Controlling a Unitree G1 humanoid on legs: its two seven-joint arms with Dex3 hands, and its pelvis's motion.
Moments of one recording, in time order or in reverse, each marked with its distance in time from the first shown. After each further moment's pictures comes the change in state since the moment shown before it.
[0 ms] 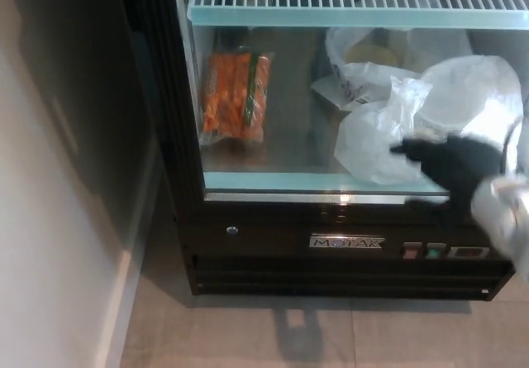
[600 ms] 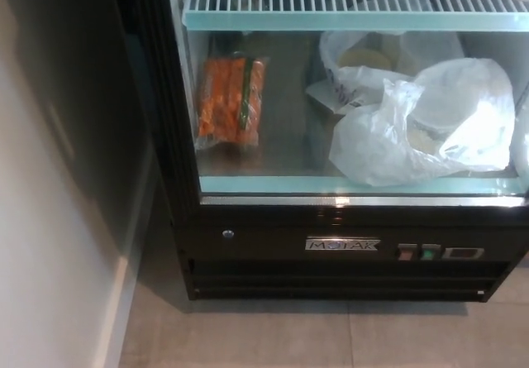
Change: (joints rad) left_arm 0.027 0.001 0.002 0.002 0.000 0.000 -0.001; right_arm 0.602 0.008 -0.339 0.286 0.190 -0.108 -0.125
